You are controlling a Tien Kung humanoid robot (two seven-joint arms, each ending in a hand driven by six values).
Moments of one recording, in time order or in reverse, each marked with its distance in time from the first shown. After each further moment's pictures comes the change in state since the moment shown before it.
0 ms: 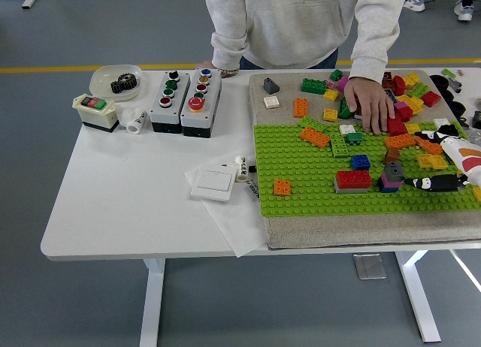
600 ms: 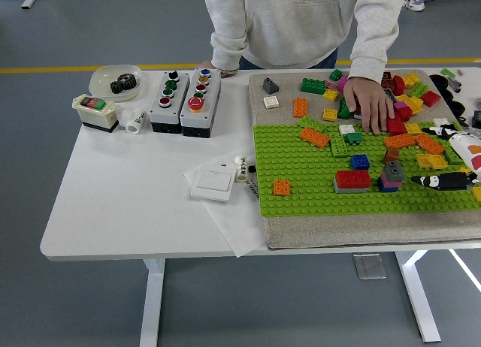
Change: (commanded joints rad) left arm 0.001 0.001 -0.003 0.001 0.006 -0.002 -0.001; right arm -0.094 -0.026 0.162 0.170 -0.084 0.063 -0.041
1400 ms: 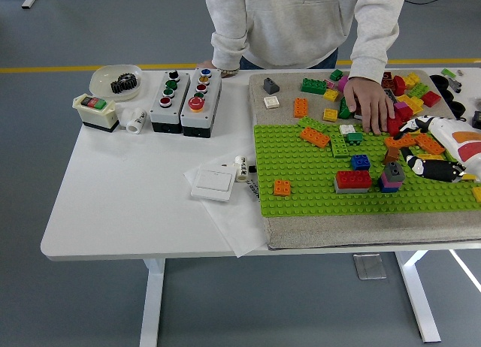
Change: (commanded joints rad) left arm 0.011 0.001 -0.026 0.001 0.042 -0.003 0.008; right arm -0.094 -0.101 0.002 0.425 0.018 0.057 -0.092
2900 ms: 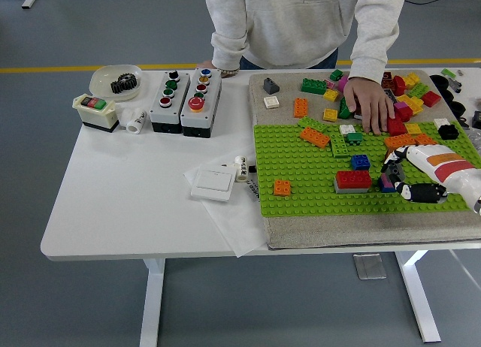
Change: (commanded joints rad) left arm -0.011 0.002 0.028 -0.001 -0.039 0.000 -0.005; right arm 0.063 -0.025 -0.138 -0.067 -0.063 0.074 -0.032
